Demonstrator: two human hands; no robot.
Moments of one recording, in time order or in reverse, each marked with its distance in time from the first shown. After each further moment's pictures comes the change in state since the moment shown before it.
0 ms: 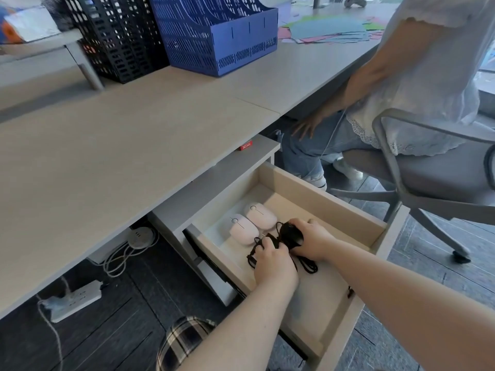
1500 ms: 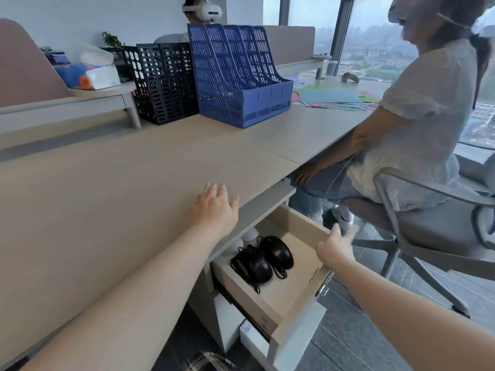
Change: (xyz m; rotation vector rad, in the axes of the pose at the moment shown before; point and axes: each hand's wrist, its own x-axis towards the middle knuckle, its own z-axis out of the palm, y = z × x) left_hand 0.035 -0.096 -0.210 0.100 0.390 0.101; right_hand -0.014 -0.057 -0.047 0.328 0.416 0.415
